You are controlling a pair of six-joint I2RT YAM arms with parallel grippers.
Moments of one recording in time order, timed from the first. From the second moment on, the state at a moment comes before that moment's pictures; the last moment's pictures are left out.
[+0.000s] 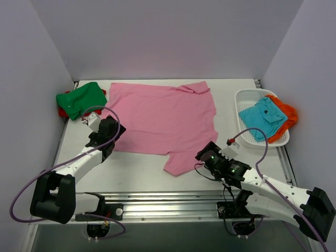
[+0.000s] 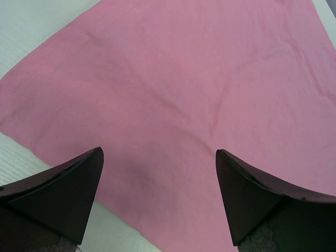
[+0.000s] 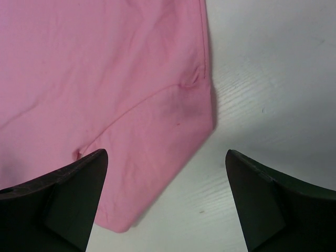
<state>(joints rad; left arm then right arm) -0.27 1.28 0.63 0.00 -0.47 -0.91 0.87 0.89 0.46 -0.50 0.65 1.39</state>
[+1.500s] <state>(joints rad) -0.25 1.29 0.61 0.06 -0.47 -0.91 1.11 1.17 0.49 -0.31 0.64 1.52</state>
